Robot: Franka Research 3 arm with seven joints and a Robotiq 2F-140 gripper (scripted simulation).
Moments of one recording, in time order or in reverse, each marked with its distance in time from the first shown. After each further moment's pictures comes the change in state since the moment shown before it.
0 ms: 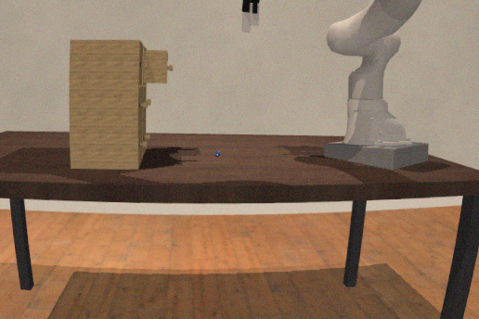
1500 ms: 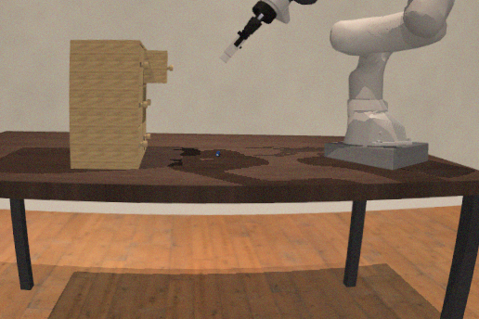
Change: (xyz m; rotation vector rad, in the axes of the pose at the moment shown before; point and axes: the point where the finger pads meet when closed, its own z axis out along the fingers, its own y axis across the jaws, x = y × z) arm -0.069 0.004 0.098 -0.038 -0.668 0.026
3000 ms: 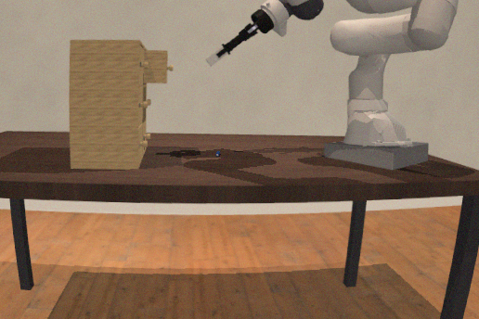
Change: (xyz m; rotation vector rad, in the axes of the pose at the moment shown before) arm -0.022 -0.004 0.022 0.009 -0.197 -0.057
